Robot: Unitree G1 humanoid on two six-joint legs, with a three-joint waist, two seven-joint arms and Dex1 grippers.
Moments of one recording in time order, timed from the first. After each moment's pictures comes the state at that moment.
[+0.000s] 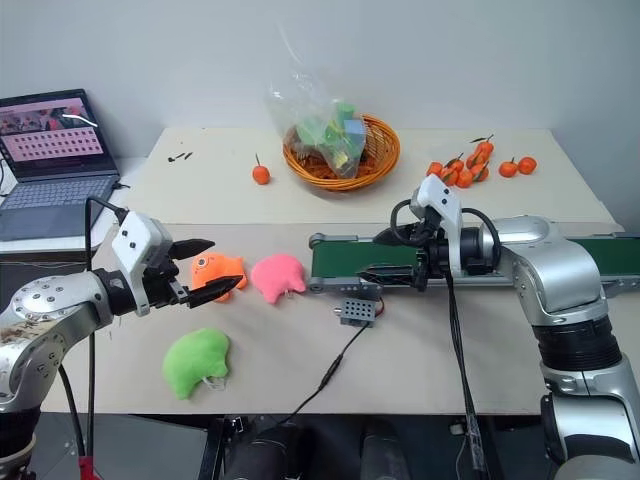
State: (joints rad) left arm -0.22 0.82 0.18 -0.50 -0.59 0.77 -0.68; right arm -0.66 -0.79 0.06 -0.13 0.49 0.81 1.14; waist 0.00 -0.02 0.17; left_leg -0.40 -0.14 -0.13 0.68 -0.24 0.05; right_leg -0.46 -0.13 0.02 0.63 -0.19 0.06
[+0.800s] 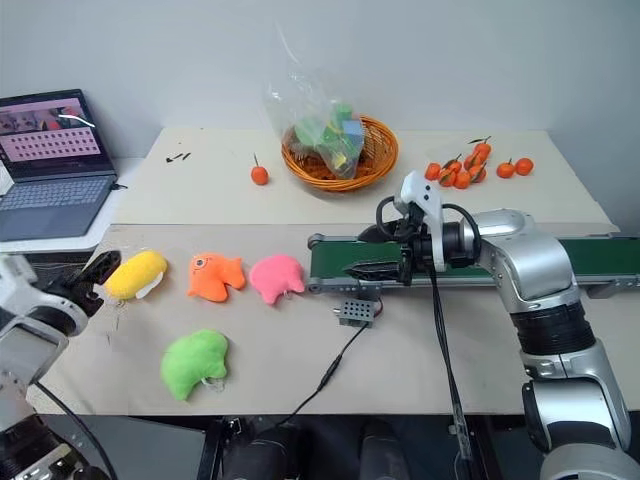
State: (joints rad) left arm -0.23 0.33 0.96 -0.19 -0.99 1.03 0.15; right arm -0.74 -0.72 0.13 0.00 0.45 0.73 1.19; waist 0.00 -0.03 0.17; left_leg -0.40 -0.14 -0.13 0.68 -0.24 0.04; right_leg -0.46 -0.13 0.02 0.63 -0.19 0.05
